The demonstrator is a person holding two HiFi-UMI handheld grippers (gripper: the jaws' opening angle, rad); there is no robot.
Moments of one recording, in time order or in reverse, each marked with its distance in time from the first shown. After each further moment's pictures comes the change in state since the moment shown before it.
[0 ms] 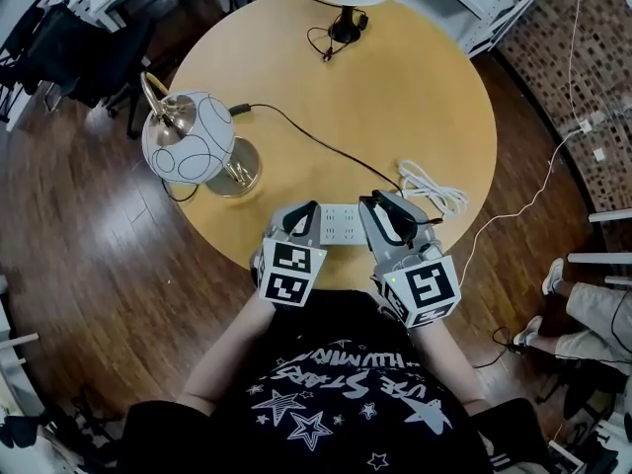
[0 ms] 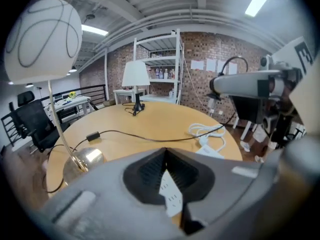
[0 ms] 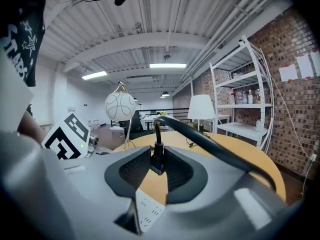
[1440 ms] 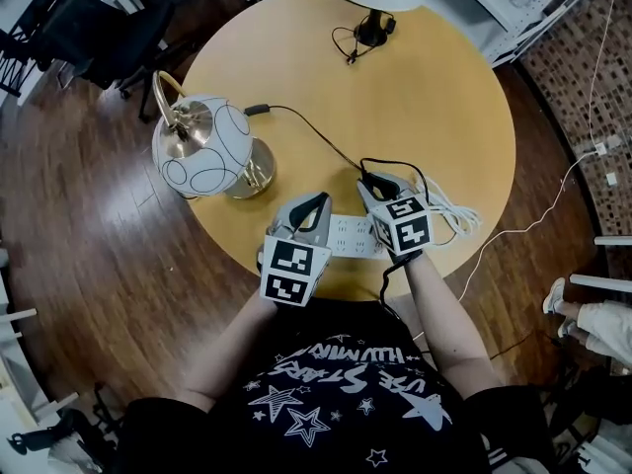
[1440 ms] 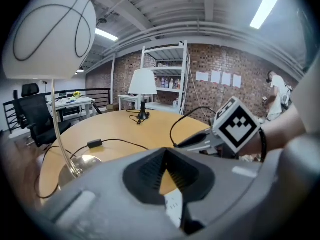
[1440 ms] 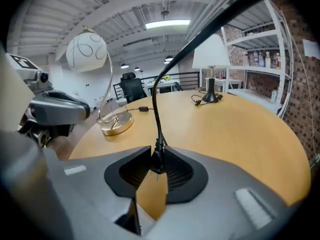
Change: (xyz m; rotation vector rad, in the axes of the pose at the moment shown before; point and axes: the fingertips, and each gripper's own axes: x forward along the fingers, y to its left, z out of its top) left arm 0.008 0.026 0.031 -0.080 -0.107 0.017; right arm 0.121 -0.046 -0.144 0.053 0.464 0.115
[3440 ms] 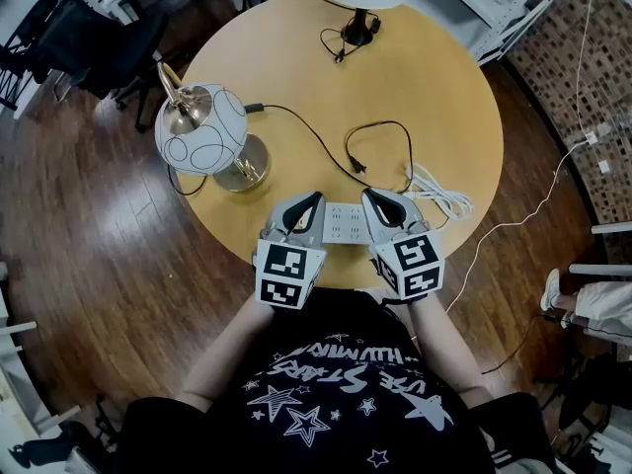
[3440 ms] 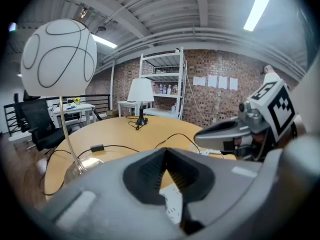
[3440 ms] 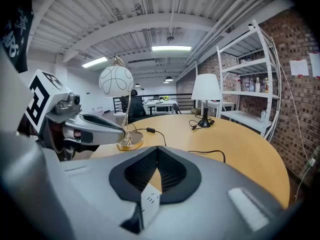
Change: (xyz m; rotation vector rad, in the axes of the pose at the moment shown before) left arm -0.030 -0.018 0.007 0.027 -0.070 0.002; right arm -0.106 0.052 0.035 -0.060 -0.256 -0.082
